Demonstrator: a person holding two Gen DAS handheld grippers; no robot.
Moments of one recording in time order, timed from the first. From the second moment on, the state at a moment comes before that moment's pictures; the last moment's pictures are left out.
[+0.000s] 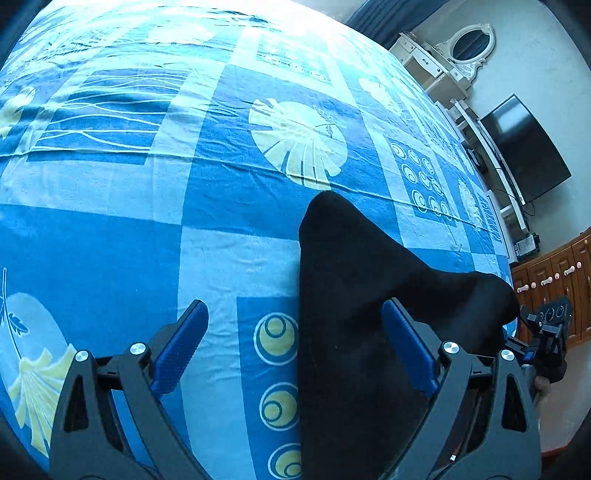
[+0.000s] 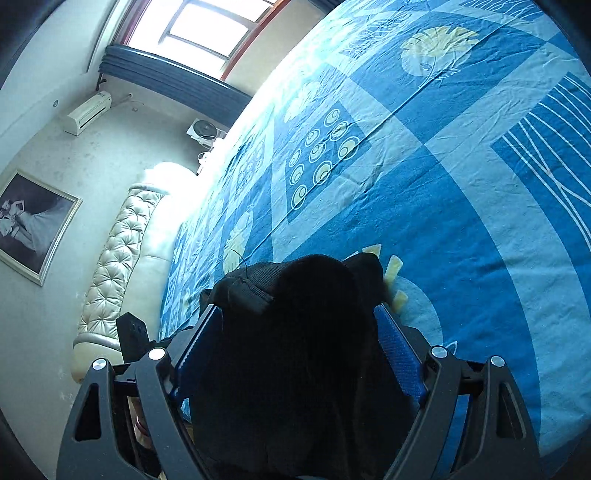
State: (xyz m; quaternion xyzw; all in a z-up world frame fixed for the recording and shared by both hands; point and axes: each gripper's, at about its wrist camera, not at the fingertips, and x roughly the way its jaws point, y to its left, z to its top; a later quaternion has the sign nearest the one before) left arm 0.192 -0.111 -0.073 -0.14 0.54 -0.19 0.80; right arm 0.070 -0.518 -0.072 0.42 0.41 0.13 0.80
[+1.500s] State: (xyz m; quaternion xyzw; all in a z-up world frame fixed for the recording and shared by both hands) left arm 0.101 -0.098 -0.097 -0.21 0.58 -0.28 0.73; right arm -0.014 -0.540 -0.097 0.49 0.40 0.19 0.75
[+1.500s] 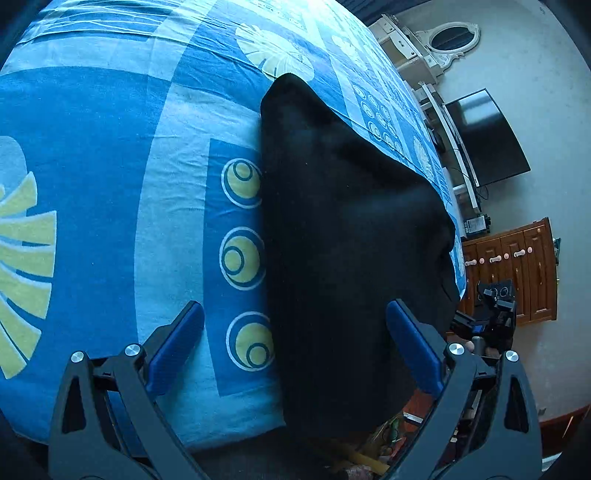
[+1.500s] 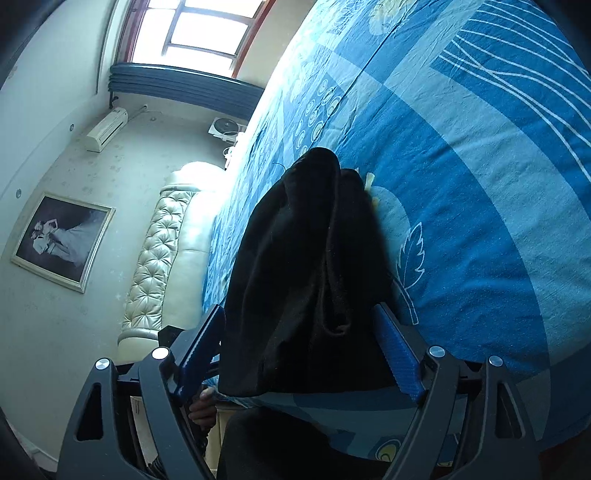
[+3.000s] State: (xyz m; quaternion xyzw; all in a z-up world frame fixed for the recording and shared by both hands) left arm 0.078 -0.112 -0.077 -0.12 0.54 -0.24 0.79; right arm 0.000 -0.483 -0.117 0.43 0.45 0.19 0.76
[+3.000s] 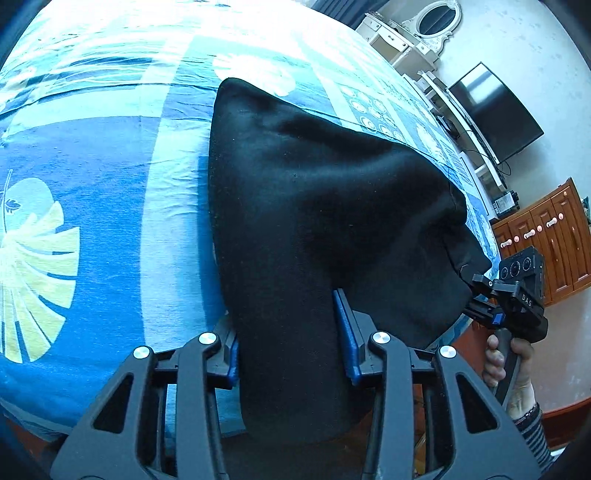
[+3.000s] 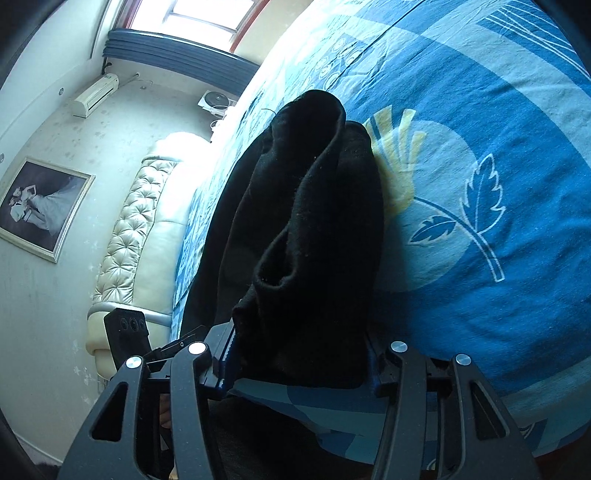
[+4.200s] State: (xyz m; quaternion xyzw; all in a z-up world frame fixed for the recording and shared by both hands) left arm 0.060 -0.003 -0.062 -0.11 0.52 -0.16 0.83; right arm 0.045 -0.385 -0.121 0.39 0.49 0.25 0.74
